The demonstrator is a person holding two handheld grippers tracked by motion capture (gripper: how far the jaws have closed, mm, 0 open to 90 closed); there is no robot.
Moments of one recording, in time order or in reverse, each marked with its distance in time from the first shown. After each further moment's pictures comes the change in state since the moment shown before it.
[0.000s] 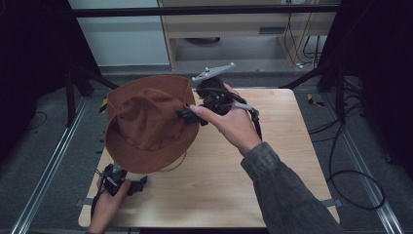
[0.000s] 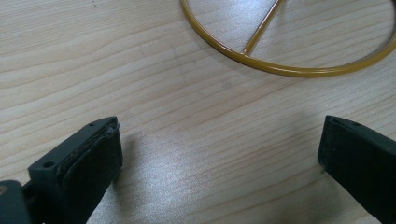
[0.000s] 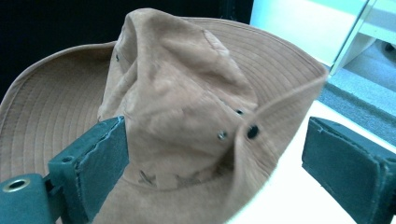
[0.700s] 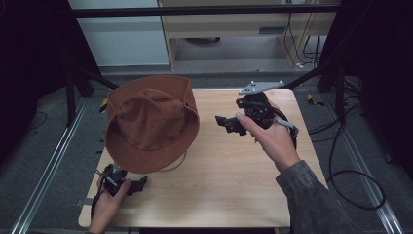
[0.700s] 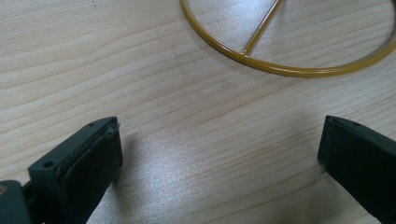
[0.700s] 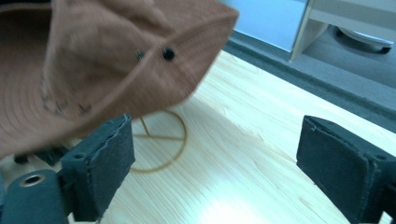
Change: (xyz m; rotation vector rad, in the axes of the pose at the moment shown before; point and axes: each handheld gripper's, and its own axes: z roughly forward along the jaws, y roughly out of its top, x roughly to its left) left arm 0.000 0.000 0.000 -0.001 -0.002 -0.004; right arm -0.044 -0.066 -0.055 -0.015 -0.120 0.063
